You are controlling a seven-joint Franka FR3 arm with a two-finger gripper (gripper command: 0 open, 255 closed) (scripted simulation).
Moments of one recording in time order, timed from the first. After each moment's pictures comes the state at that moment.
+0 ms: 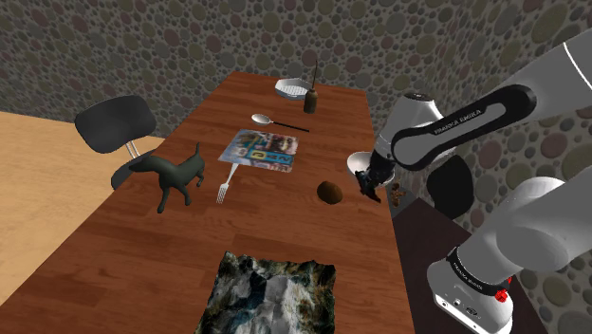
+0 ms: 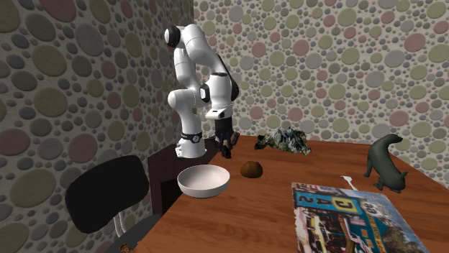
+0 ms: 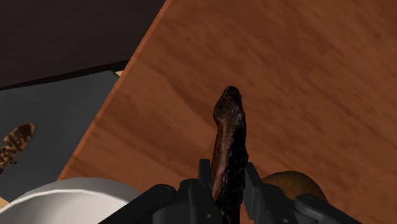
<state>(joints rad) 0.08 -0.33 -0.05 -2.90 0.10 2.61 0.23</state>
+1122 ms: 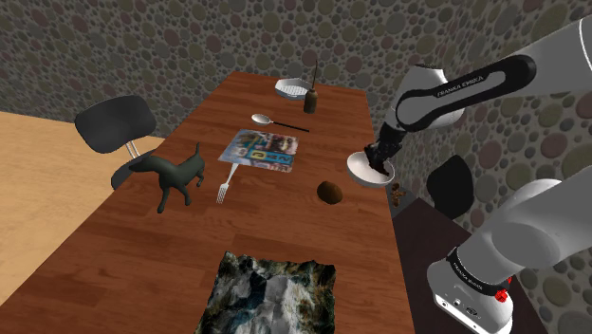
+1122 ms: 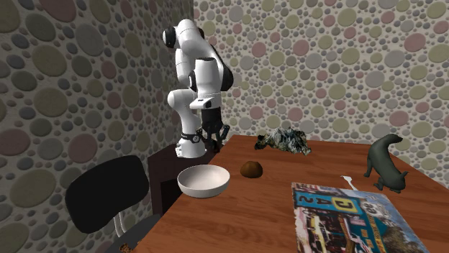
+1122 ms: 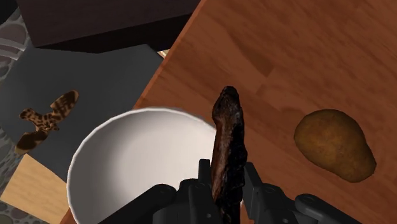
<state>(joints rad) -0.01 -0.32 -0.17 -2.71 0.04 2.43 0.07</state>
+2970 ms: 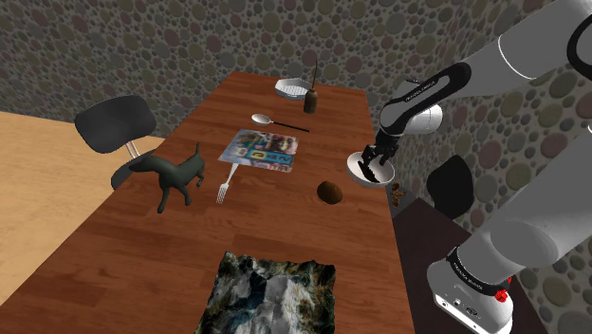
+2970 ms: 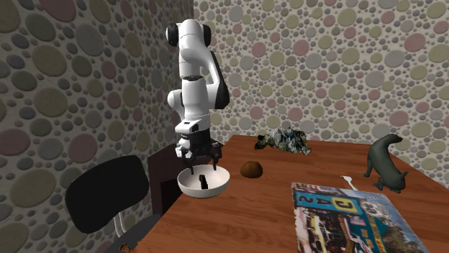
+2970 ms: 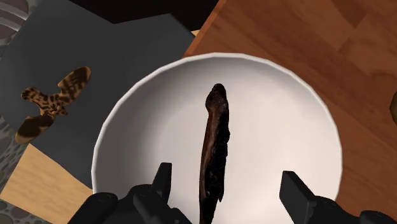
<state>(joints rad) -0.03 0.01 -0.27 -2.58 0.16 2.60 -0.16</state>
